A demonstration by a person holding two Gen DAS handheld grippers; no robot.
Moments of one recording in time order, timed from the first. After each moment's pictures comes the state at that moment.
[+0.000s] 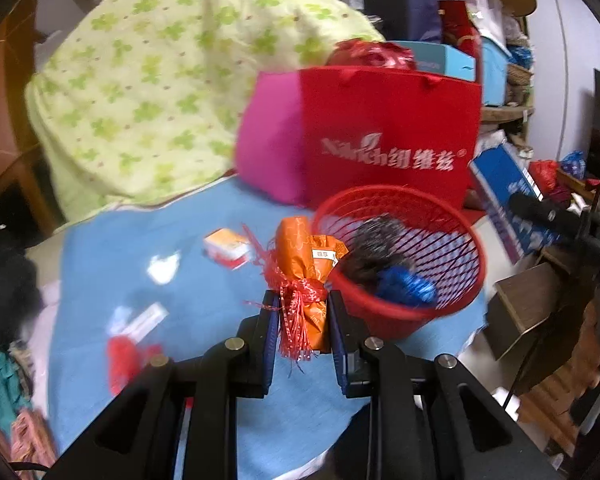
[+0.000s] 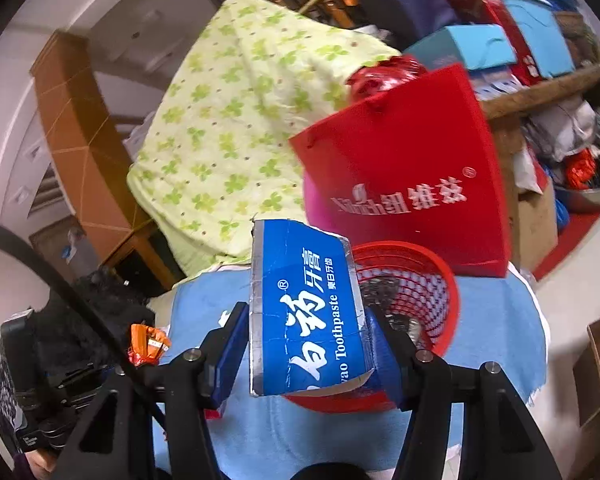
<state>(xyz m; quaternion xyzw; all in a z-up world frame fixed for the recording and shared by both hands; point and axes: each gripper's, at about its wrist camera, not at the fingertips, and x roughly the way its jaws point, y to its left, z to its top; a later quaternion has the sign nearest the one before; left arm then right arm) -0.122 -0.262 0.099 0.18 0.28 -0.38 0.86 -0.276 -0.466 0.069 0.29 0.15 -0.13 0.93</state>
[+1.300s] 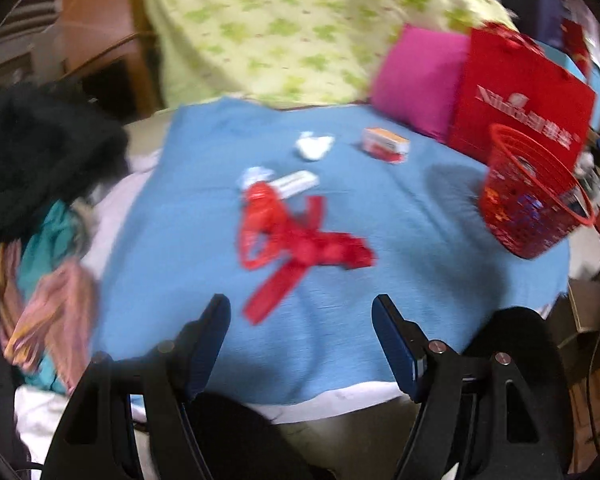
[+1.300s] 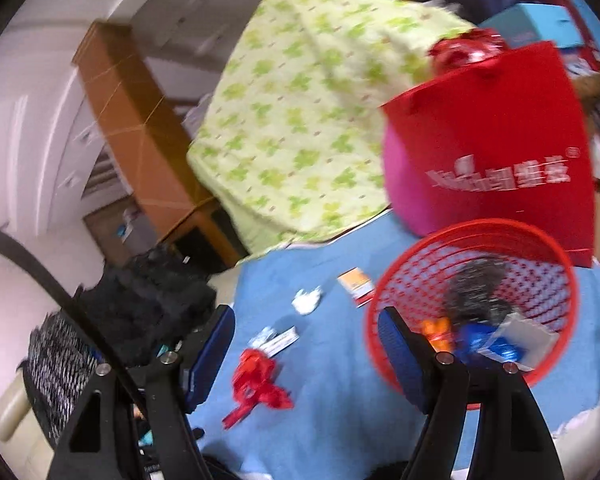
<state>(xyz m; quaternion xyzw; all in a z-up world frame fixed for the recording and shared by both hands) -0.086 -0.050 0.018 0.11 0.37 -0.19 0.90 -0.216 -0.394 0.082 0.28 0.16 0.01 0.95</state>
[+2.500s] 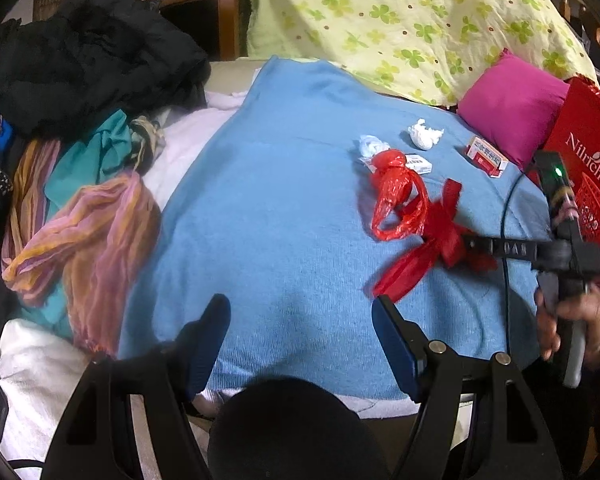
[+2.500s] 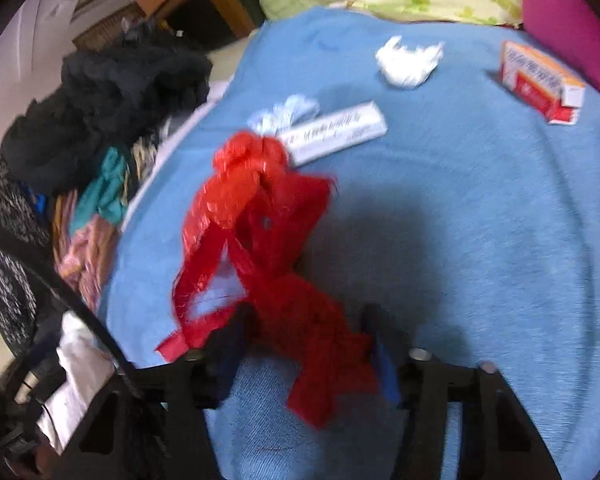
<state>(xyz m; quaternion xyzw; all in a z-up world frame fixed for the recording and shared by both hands) -0.031 0.055 -0.029 0.02 0.42 -0.11 0.90 0.057 -0.215 -0.118 0.16 0.49 0.12 0.85</state>
